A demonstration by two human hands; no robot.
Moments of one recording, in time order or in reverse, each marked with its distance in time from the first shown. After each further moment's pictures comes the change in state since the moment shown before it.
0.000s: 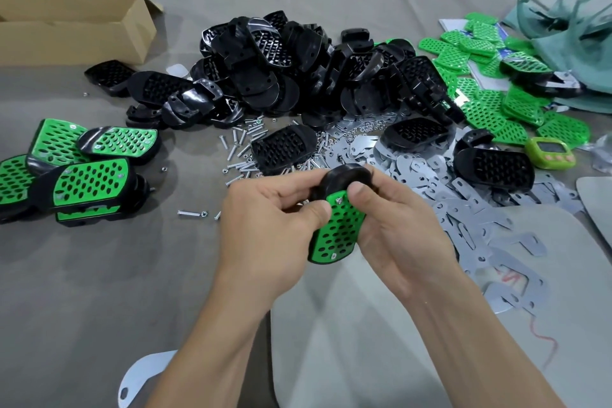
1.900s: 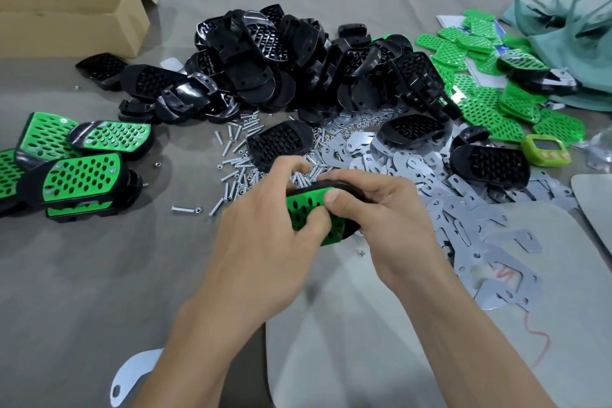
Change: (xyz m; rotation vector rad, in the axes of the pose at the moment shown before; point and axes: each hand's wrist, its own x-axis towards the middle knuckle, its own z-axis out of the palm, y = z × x) left_hand -0.005 -0.011 -0.009 0.696 -0.038 0.163; right_hand 0.001 -0.001 0.004 -0.413 0.083 -0.146
